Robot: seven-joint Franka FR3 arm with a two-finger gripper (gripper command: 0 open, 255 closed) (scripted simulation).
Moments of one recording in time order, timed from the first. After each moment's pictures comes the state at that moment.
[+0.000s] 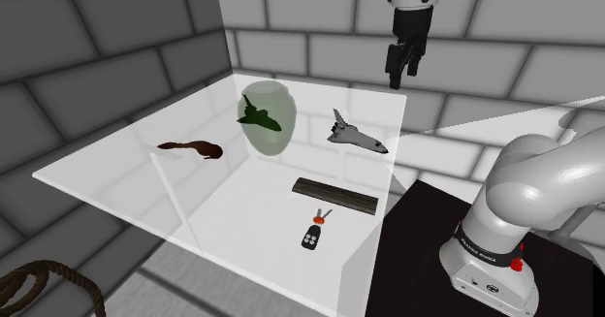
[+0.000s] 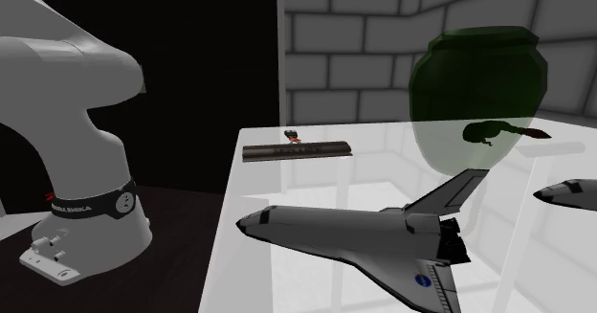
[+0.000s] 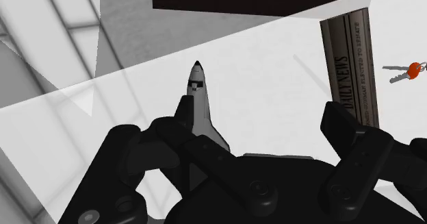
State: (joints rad) arm 0.01 -0.77 0.03 -2.26 -0.07 1.46 0.00
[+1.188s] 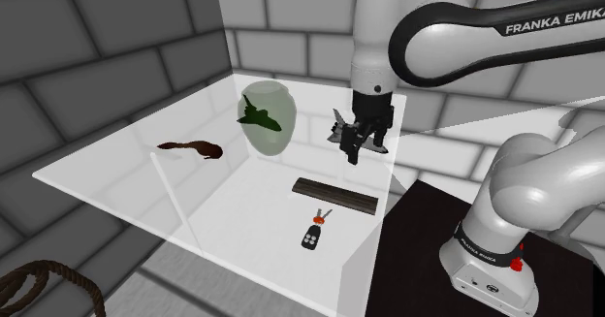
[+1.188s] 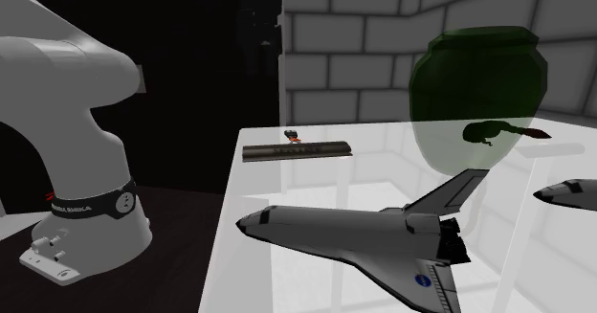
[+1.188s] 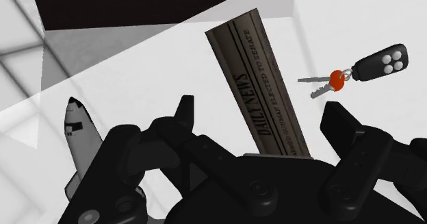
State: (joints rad) arm 0.11 -0.78 0.34 -2.56 0.21 1.78 0.40
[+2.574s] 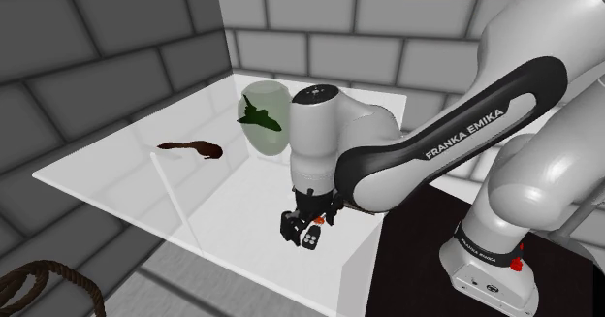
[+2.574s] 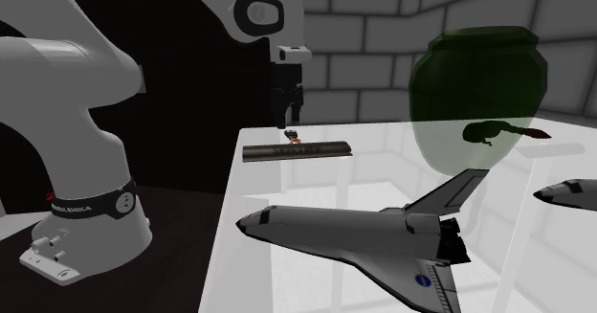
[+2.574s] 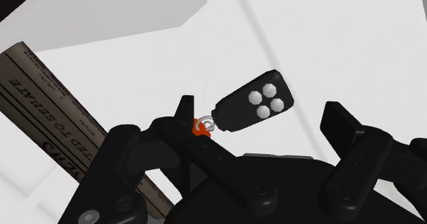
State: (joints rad) arm 0.06 -0.32 0.78 -2.54 0.28 2.30 0.84
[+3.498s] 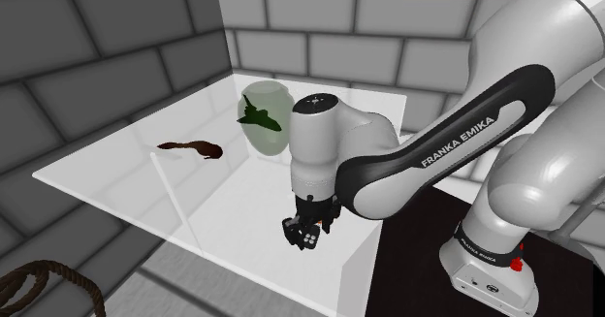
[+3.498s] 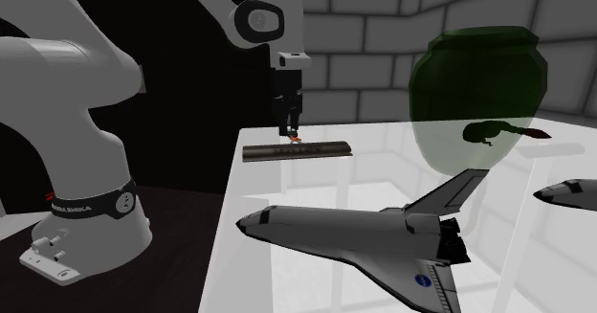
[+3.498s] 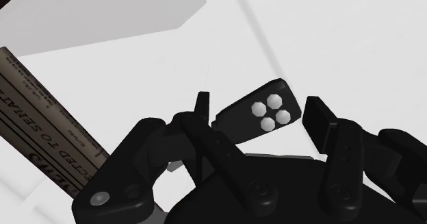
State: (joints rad) arm 0.05 -0.28 0.80 -2.55 0.27 2.34 0.85
